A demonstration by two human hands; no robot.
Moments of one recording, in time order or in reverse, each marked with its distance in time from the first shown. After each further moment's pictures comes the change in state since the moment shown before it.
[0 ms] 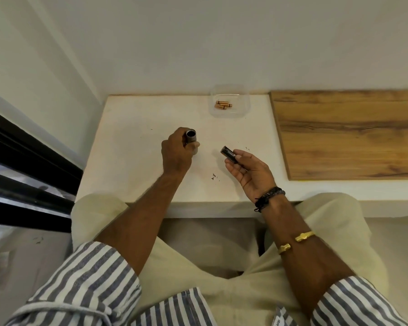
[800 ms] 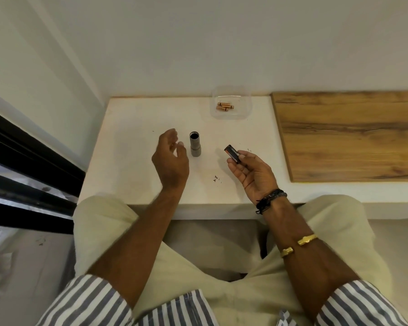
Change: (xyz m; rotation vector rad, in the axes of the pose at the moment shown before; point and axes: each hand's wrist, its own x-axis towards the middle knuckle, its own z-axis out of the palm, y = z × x) left_hand -0.025 0.000 -0.007 -0.108 0.305 -0.032; right_hand -0.001 0.000 0.004 0.061 0.017 -0.021
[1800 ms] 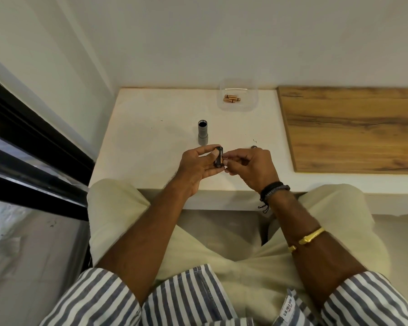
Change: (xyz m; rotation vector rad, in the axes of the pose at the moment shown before) left_hand -0.035 0.011 -0.017 -0.599 -0.659 -0.684; right_hand -0.034 0.003 0.017 -1.293 -0.253 -0.562
